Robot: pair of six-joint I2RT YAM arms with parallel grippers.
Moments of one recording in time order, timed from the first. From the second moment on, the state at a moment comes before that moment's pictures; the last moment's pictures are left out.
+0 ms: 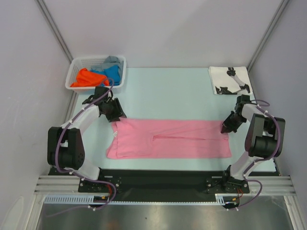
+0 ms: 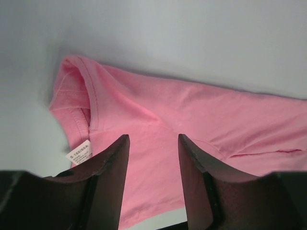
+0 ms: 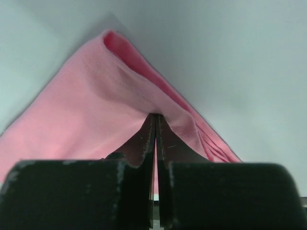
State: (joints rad) left arm -0.10 1.55 1.03 -0.54 0.24 -0.48; right arm -0.23 1.71 1.01 -0.68 -0.11 0.52
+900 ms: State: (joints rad) left arm -0.08 0.90 0.65 -0.97 0.06 -1.08; right arm 0.39 2.13 1.82 -0.64 -0.37 0.11
